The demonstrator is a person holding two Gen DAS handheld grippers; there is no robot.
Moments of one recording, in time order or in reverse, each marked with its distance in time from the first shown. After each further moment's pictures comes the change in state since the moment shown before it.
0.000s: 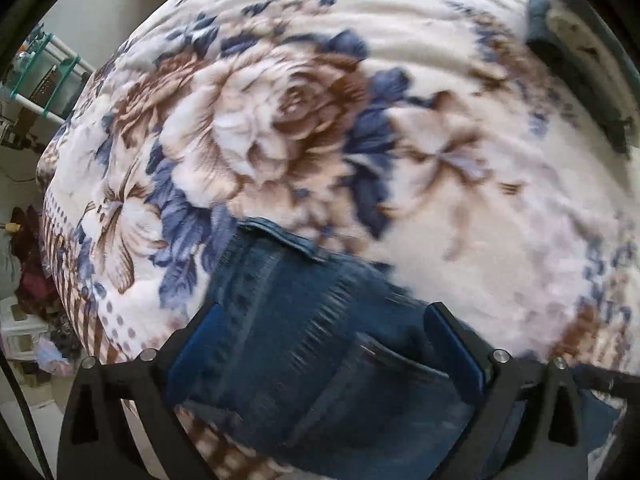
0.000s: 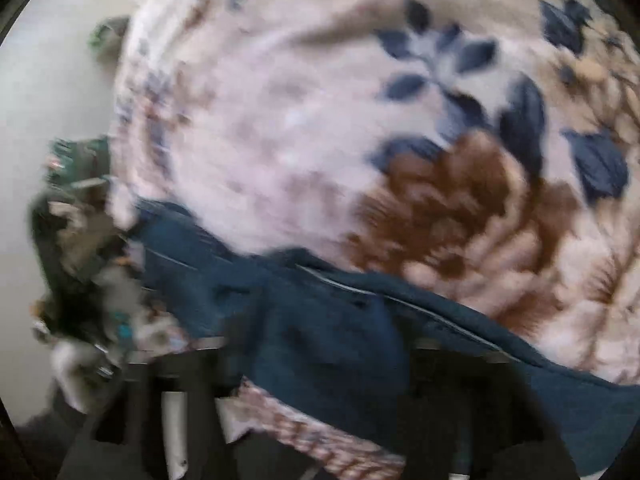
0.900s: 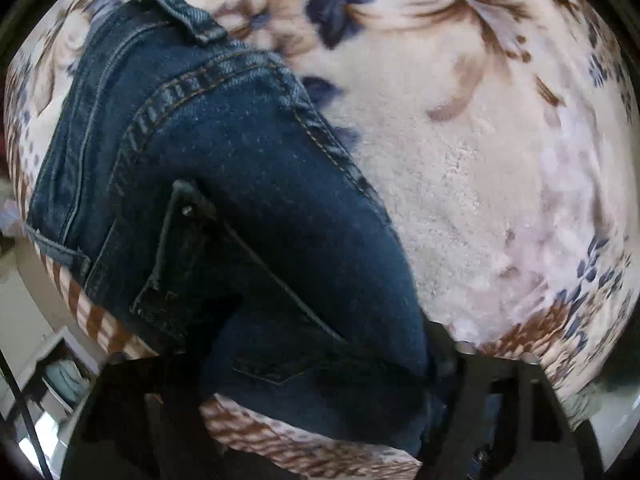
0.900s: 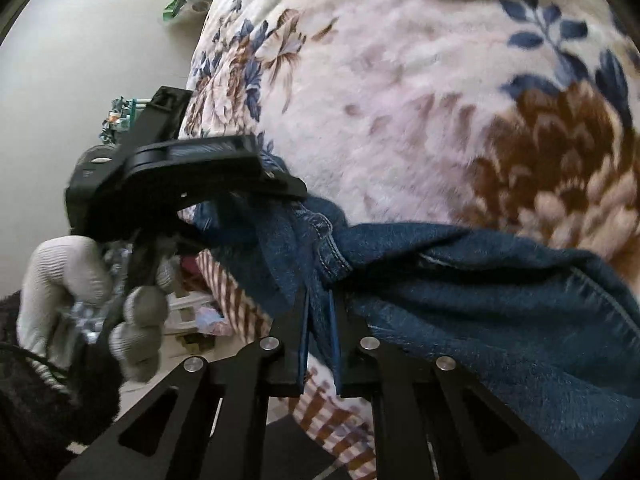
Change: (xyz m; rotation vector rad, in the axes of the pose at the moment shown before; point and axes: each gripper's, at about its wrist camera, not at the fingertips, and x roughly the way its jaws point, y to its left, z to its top) left arm 0.069 -0.053 -0.033 -0.297 0.479 -0.084; right arm 0.023 0.039 -0.070 -0.173 -0.017 0.131
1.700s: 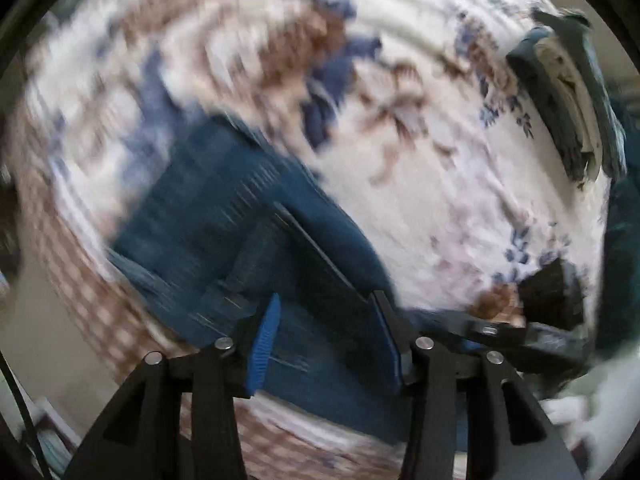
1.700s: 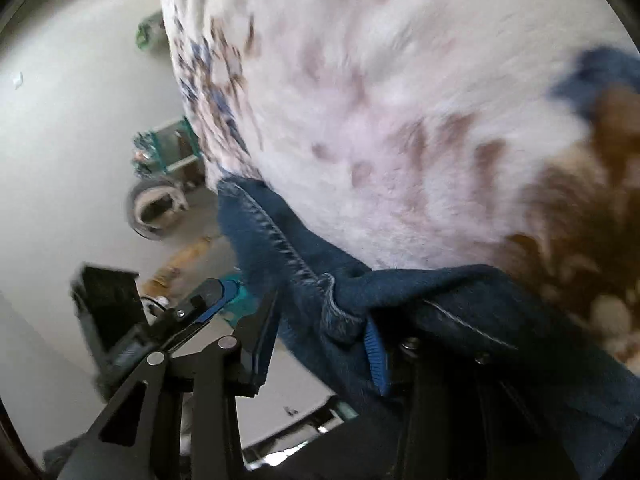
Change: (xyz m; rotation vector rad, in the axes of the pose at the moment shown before) left arm -0.098 0.069 -0.046 0.149 -0.351 -0.108; right arm 0.052 -0.050 0.079 0.285 0.197 0.309
